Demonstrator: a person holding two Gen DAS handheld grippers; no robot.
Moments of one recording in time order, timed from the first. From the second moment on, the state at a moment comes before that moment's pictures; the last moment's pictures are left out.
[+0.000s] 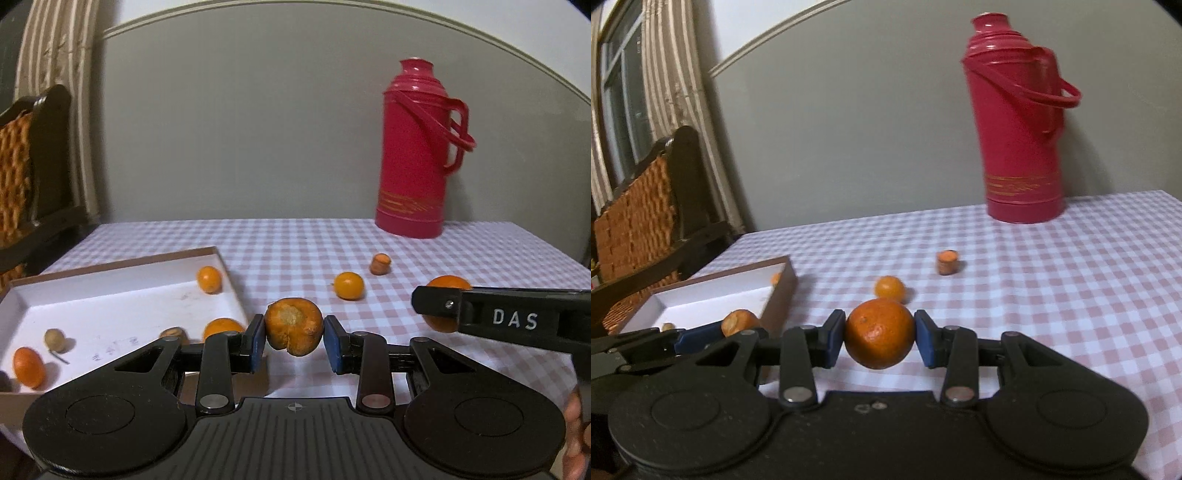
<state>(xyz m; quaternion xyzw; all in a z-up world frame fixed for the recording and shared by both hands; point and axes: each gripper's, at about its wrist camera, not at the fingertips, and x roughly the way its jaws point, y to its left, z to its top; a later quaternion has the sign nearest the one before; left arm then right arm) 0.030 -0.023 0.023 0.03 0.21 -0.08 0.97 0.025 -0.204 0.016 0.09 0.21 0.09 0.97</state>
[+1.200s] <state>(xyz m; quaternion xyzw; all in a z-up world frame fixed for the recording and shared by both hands) 0.024 0.116 0.025 -0.04 0.20 0.08 0.98 0.049 -0.083 0.025 0.07 0.20 0.20 0.96</state>
